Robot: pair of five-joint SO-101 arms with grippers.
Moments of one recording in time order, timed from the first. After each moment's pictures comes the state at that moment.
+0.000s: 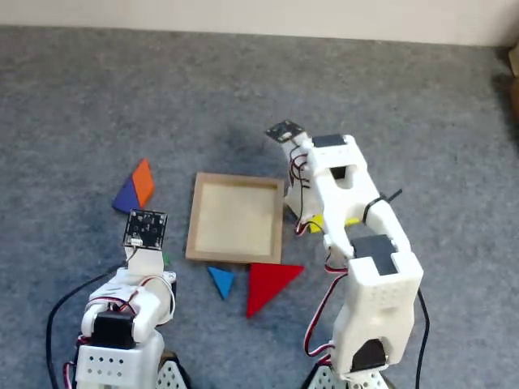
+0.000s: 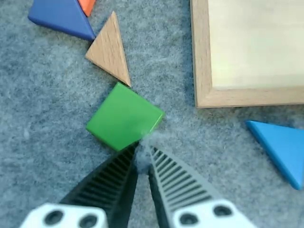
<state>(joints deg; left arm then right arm) -1.3 -103.7 96.0 75.9 4.7 -15.2 23.9 4.2 72.4 25.1</state>
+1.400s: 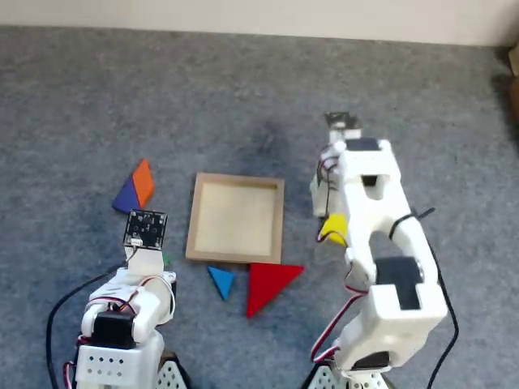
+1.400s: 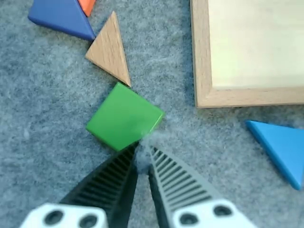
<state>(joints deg) -1.3 -103.7 96.0 75.9 4.7 -9.2 9.8 15.3 68.9 6.1</state>
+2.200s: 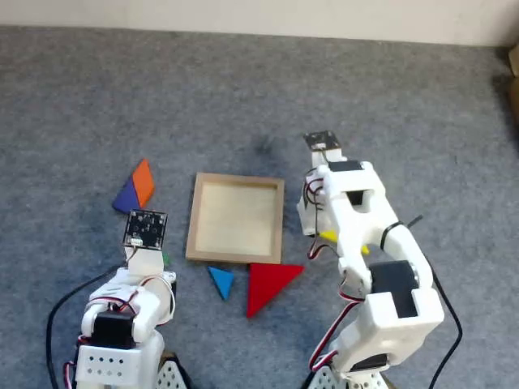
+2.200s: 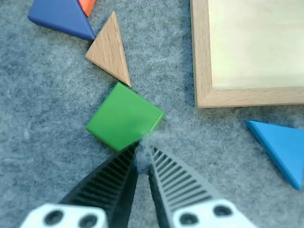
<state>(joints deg) -1.3 -103.7 96.0 75.9 4.7 -12.6 8.5 25.2 60.4 7.3</state>
